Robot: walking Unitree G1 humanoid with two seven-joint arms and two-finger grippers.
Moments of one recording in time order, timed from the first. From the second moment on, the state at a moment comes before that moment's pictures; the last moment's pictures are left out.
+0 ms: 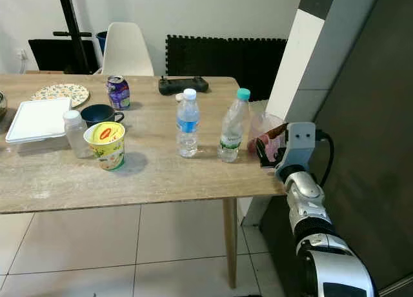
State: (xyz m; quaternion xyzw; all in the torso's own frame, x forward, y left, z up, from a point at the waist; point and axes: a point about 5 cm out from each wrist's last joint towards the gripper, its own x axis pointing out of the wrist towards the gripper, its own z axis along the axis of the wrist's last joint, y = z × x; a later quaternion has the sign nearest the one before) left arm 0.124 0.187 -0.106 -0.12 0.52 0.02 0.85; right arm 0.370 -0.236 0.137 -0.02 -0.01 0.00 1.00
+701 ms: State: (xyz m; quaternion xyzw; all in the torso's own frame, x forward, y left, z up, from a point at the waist) left arm 0.124 0.187 -0.106 -0.12 0.52 0.02 0.85; right arm 0.371 -0.233 0.128 -0.02 0.01 -0.03 1.00
